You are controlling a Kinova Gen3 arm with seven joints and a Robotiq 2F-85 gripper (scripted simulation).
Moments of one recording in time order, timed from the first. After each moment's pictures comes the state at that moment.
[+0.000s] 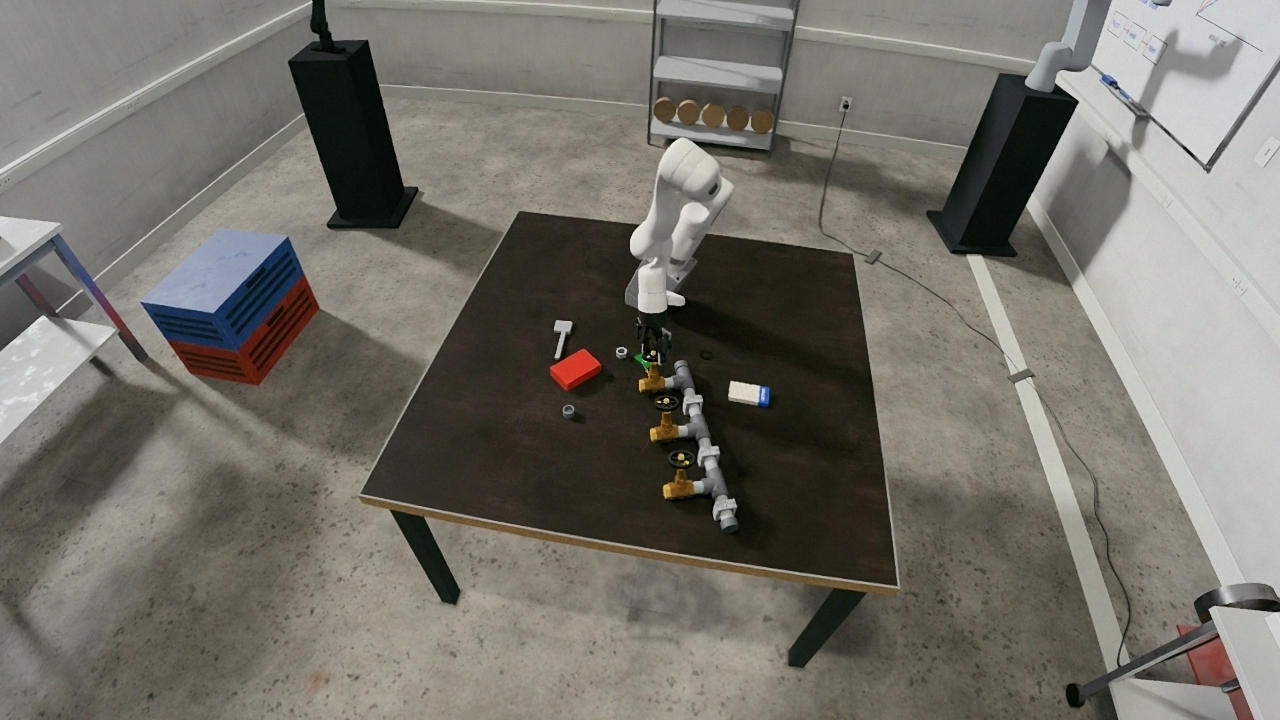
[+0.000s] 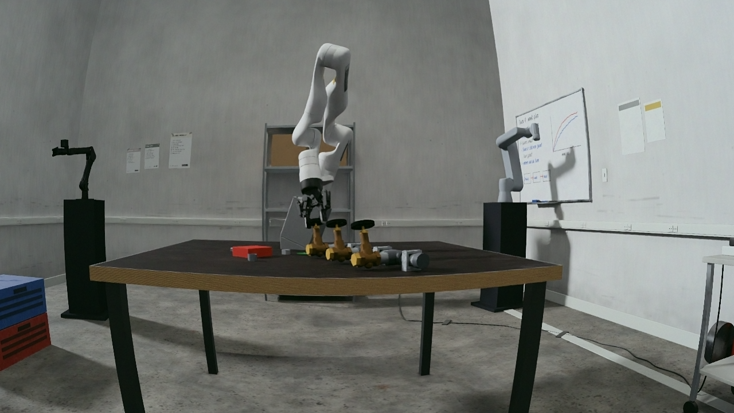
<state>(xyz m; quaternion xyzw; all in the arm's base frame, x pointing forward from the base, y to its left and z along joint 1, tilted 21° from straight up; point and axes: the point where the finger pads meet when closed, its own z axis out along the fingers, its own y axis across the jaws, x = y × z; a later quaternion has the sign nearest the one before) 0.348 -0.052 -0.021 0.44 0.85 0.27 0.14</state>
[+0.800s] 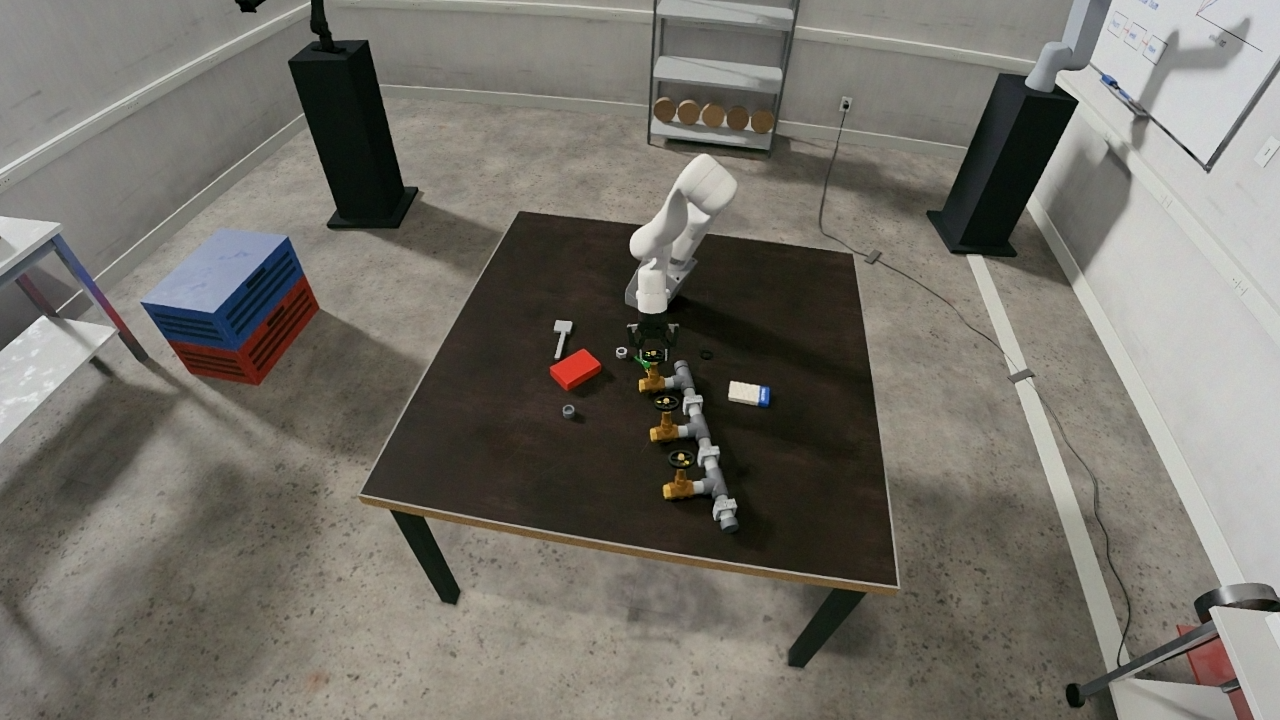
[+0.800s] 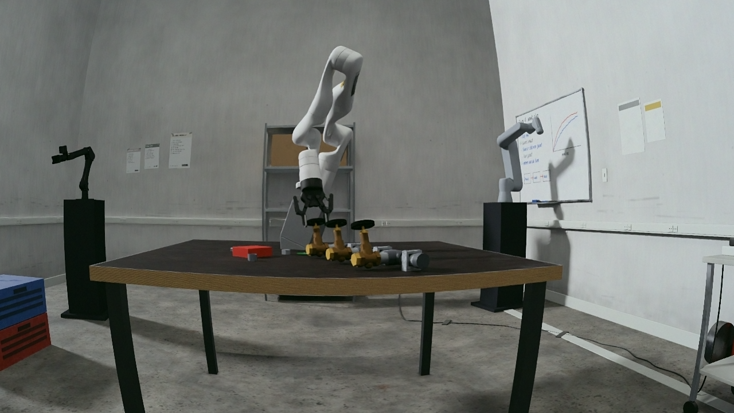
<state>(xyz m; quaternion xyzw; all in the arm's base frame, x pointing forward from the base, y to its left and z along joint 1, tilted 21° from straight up) 0.348 -0.052 -0.021 0.04 0.95 0.19 0.24</state>
